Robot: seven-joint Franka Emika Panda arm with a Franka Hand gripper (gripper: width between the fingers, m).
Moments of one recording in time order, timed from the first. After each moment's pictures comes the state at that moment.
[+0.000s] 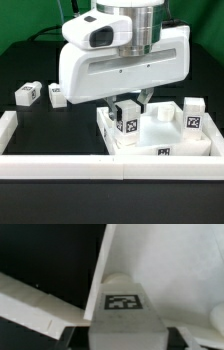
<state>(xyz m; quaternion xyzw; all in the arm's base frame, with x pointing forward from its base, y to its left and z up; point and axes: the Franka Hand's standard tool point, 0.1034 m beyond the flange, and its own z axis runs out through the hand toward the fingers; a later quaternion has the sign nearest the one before) 0.657 -0.014 0.079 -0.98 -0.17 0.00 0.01</state>
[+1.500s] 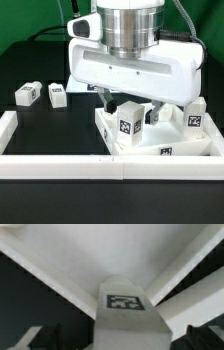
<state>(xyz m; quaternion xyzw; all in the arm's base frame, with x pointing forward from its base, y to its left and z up) 0.658 -0.009 0.077 -0.96 0.28 0.00 0.02</state>
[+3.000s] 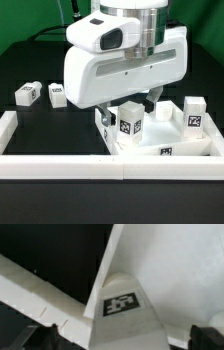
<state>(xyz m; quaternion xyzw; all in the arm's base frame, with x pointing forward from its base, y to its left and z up) 0.659 -0.012 0.077 -0.95 -0.31 -0.01 0.00</state>
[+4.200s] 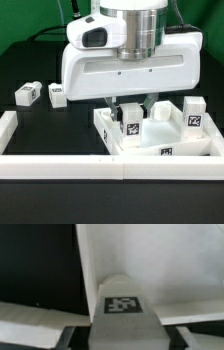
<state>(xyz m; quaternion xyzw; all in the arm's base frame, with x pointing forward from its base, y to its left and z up) 0.659 -0.009 0.075 -1.00 -0.06 -0.01 0.01</state>
